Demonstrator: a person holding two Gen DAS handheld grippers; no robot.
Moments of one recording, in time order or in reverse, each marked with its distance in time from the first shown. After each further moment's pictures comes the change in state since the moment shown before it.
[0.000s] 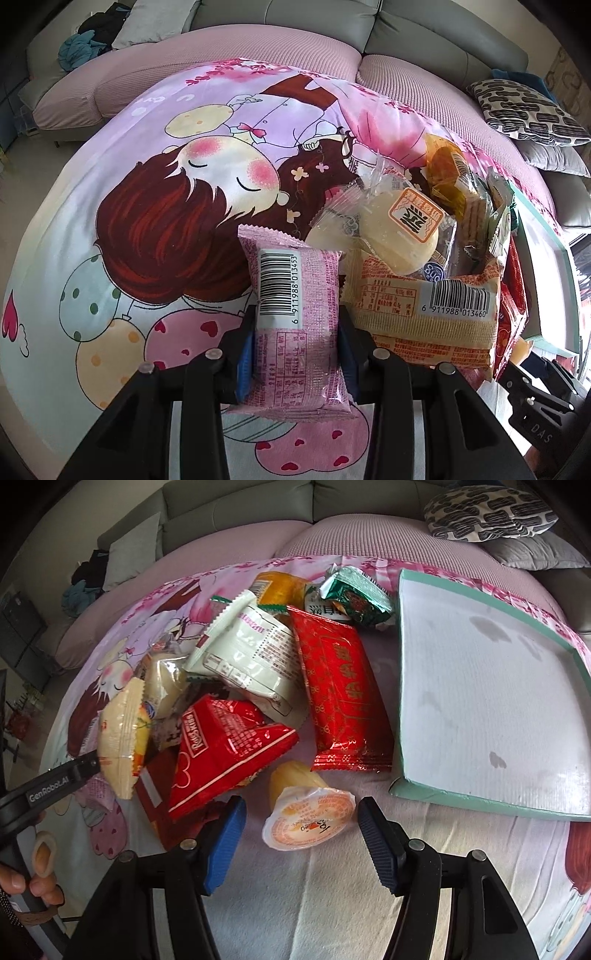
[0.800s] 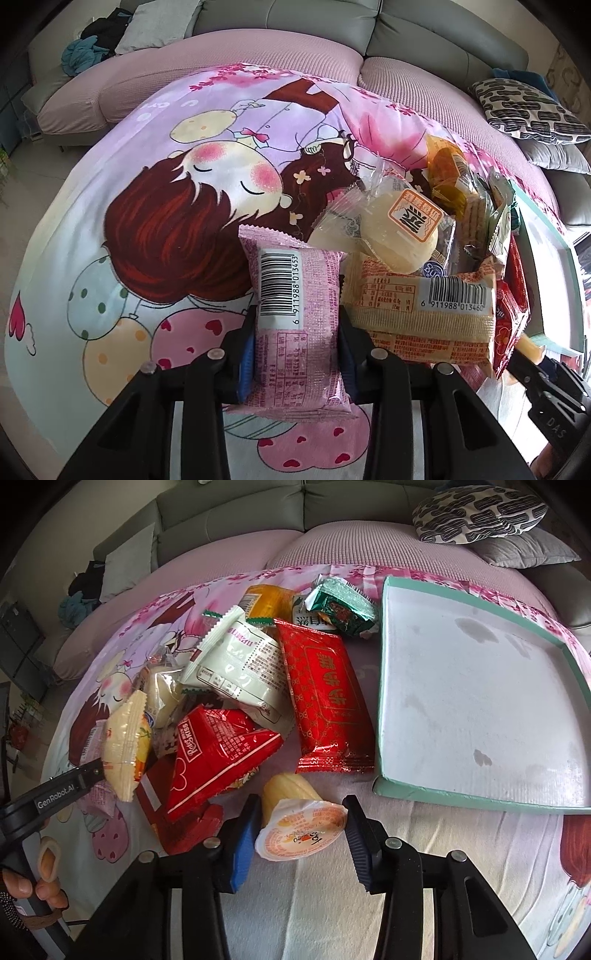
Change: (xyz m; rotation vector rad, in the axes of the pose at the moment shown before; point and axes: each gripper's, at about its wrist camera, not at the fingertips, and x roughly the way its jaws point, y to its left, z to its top) left arm -0.005 -0.002 0.001 0.005 -0.019 0.027; right arm -0.015 -0.007 -0.005 0.025 -0.031 -0.005
